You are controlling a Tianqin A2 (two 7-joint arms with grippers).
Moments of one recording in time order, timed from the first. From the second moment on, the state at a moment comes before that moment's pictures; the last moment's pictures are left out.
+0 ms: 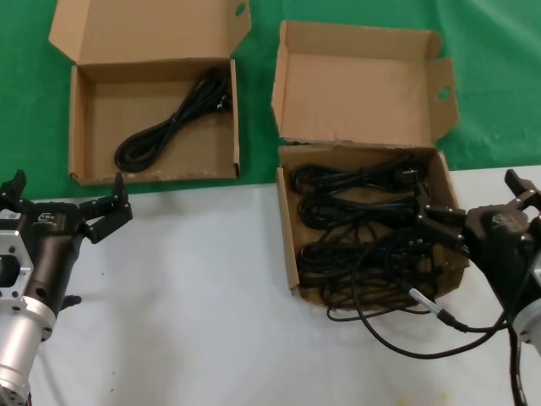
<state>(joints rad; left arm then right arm) 0.00 -0.30 1.60 -1.60 -1.80 0.00 0.00 0.03 0.31 -1.61 1.60 1.78 -0.02 0.00</state>
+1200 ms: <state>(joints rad) 0.00 -0.30 1.60 -1.60 -1.80 0.00 0.00 0.03 0.31 -1.61 1.60 1.78 -0.02 0.00</state>
